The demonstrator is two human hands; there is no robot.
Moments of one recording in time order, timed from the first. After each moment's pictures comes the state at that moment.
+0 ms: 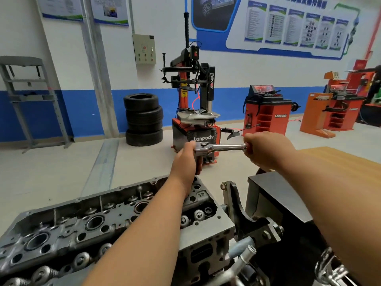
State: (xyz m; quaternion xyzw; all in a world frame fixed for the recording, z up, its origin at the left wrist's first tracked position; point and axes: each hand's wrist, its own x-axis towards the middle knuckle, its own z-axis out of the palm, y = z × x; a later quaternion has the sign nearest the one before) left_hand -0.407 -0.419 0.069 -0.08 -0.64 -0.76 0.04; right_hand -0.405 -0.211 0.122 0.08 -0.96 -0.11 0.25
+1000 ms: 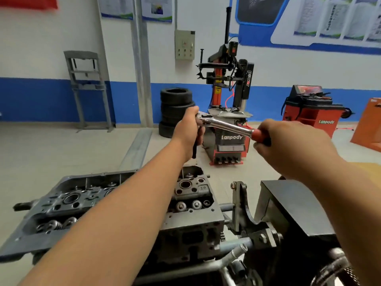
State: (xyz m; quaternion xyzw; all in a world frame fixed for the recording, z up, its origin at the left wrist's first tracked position) left_hand -0.397 -0.422 0.135 -0.03 -0.63 -0.77 0.12; right_hand -0.327 -0.221 0.163 0.12 -0.94 -0.05 0.31
